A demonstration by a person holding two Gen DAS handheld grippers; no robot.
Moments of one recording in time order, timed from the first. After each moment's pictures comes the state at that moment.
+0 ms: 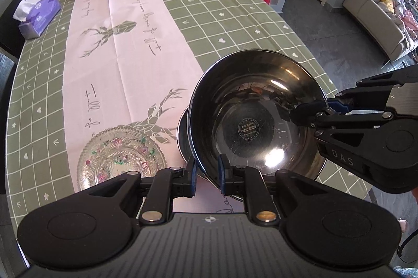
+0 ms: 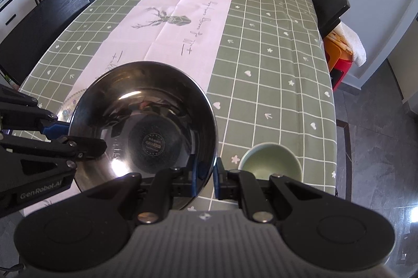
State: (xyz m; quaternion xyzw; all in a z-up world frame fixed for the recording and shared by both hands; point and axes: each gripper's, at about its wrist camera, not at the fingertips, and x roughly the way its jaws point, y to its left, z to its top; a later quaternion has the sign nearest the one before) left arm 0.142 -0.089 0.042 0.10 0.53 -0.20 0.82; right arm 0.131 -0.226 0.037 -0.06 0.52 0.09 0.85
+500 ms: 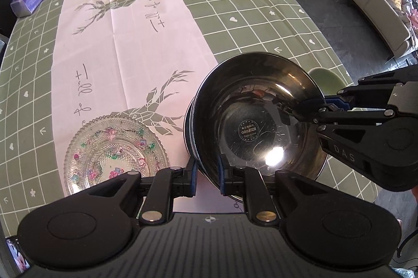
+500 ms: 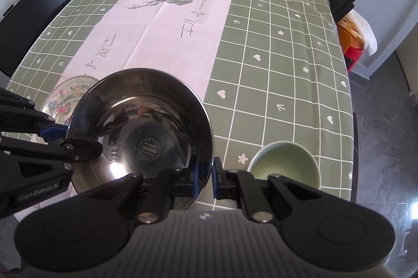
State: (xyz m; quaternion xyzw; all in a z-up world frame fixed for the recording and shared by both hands) left arm 0.171 -0.083 0.004 0.09 0.58 -0.19 0.79; right arm 0.161 -0.223 -0.001 -0.06 0.55 0.09 0.83
